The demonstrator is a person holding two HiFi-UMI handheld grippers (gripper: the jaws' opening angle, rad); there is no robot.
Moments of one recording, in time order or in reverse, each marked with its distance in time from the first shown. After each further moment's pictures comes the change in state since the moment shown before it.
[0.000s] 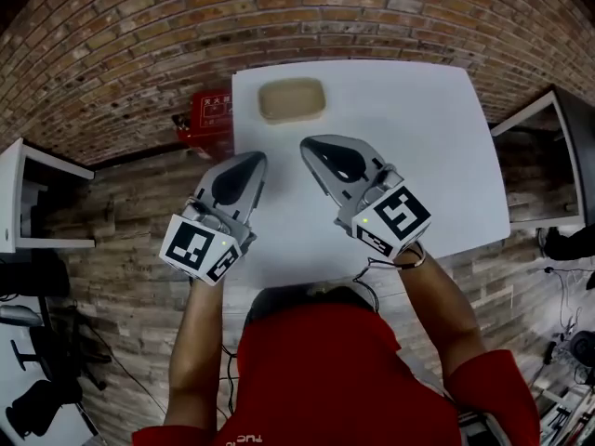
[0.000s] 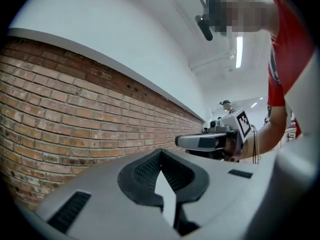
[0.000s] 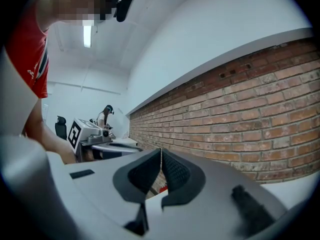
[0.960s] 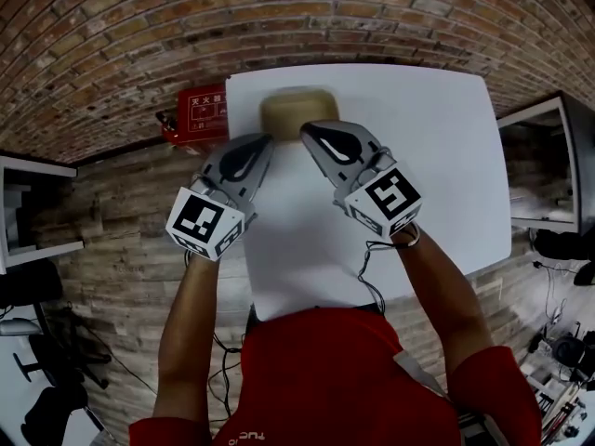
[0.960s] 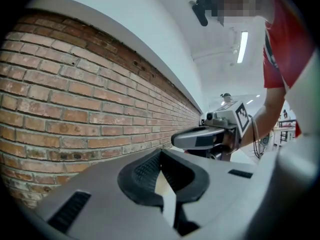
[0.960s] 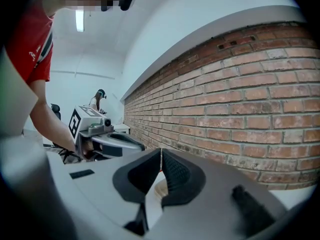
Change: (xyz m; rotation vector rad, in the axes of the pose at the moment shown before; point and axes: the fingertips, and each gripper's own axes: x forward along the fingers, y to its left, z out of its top) left arm 0.103 0.117 -0.058 0.003 0.105 -0.068; right arm 0.109 -0.109 -0.069 -0.038 0.149 -0.018
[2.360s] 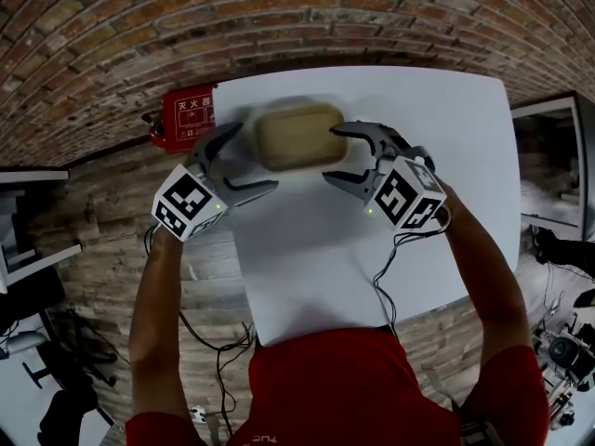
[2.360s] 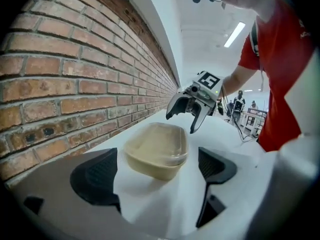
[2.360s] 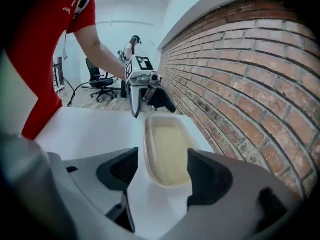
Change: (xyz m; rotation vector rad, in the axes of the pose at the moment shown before) left arm 0.058 0.061 -0.117 0.075 0.356 -0.322; right arm 0.020 -0.053 -0.132 -0.410 0.537 0.333
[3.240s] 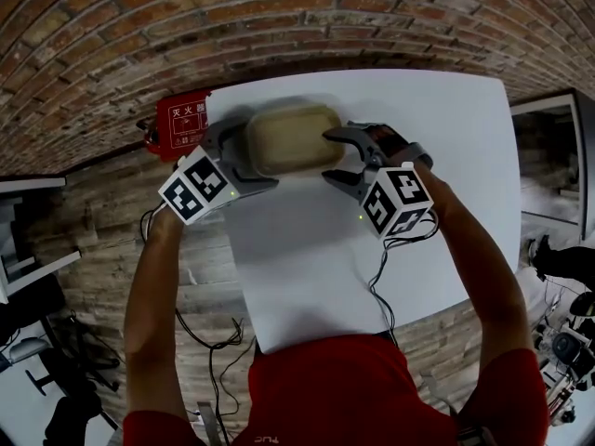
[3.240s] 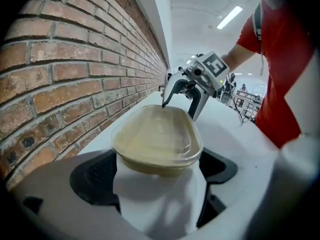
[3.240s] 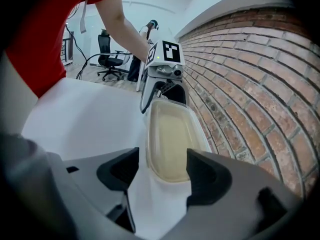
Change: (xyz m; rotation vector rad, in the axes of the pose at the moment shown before) left arm 0.039 0.020 -0.022 0.117 0.224 -0.105; right arm 0.023 -0.010 -0.024 -0.211 0.122 -0.029
